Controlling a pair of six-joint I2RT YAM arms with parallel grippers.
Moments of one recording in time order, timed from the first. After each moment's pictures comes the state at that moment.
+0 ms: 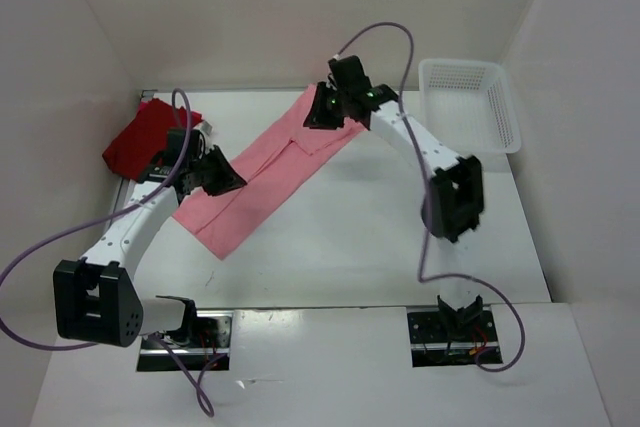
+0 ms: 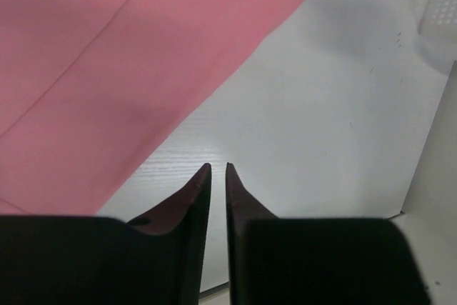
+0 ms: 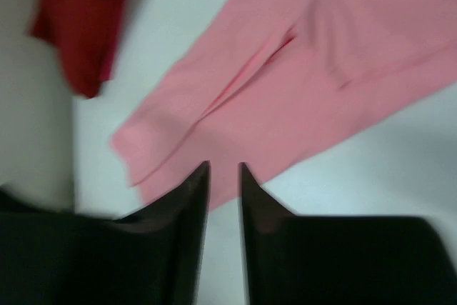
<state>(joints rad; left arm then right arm) -0.10 1.28 0.98 -0.51 0.32 -0.63 0.50 2.21 2.14 -0.69 -0.19 0.62</state>
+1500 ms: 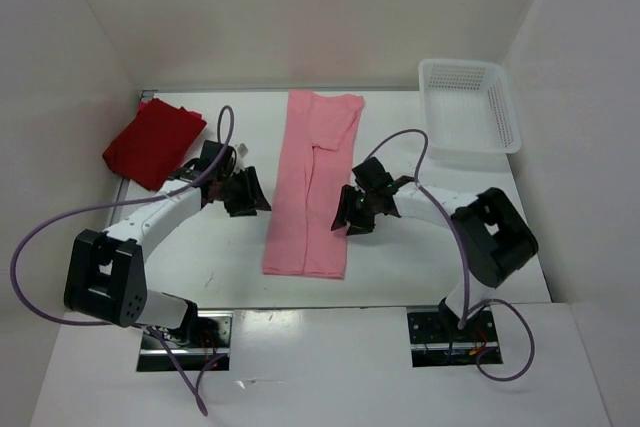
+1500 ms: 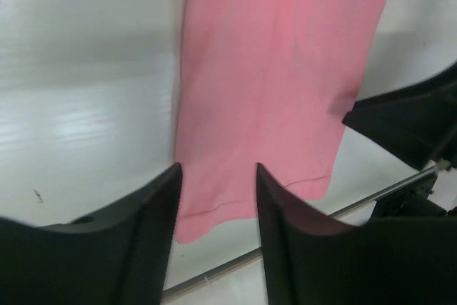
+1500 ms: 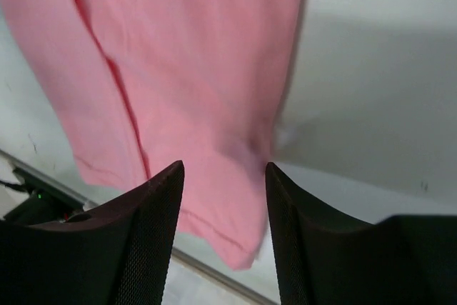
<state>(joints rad) -0.24 1.40 0.93 -0.52 0.33 -0.53 0.57 1.68 0.91 -0.30 -0.26 0.77</state>
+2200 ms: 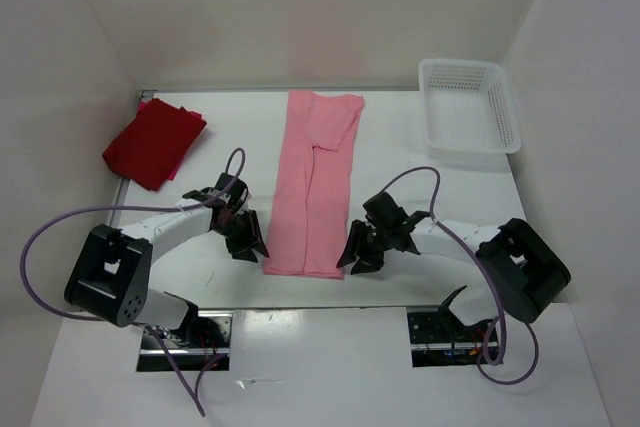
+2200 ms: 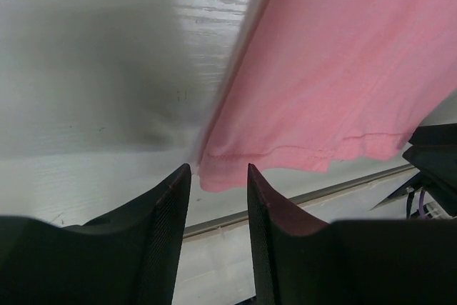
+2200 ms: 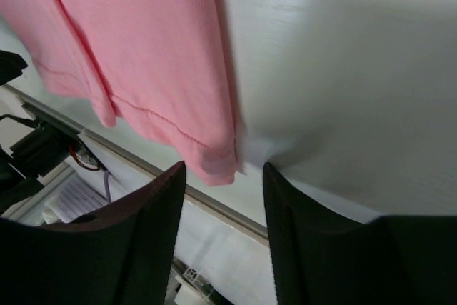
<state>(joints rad) -0.34 1.41 0.71 -0.62 0.34 -0.68 0.66 1.40 0.55 -0.24 -0.38 0.97</state>
